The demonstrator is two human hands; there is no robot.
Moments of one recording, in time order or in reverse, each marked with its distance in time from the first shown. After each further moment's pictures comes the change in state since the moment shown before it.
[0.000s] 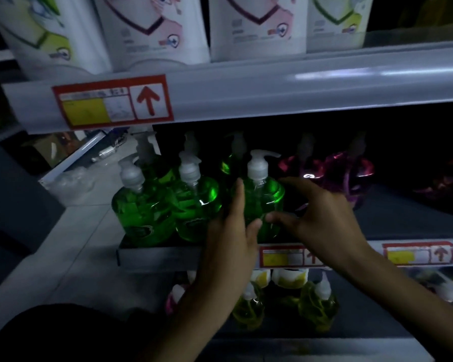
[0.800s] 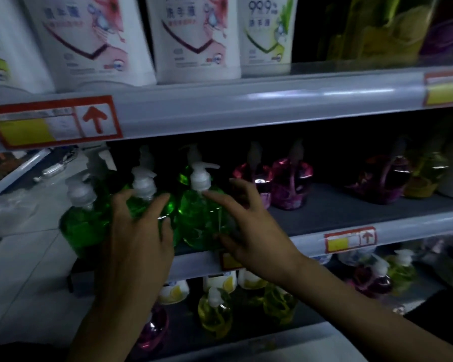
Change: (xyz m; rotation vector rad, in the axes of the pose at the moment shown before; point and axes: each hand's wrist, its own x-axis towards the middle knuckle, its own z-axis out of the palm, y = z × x) left_hand 0.001 -0.007 -0.053 0.447 0.354 0.215; right_hand -0.016 -0.010 0.010 0.062 -0.084 -0.209
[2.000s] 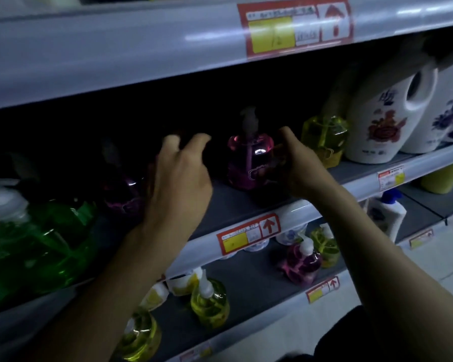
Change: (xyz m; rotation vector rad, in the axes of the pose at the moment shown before) left_hand 0.049 0.213 0.116 -0.199 -0.112 0.246; right_hand -0.044 0.208 -0.155 0.132 0.203 0.512
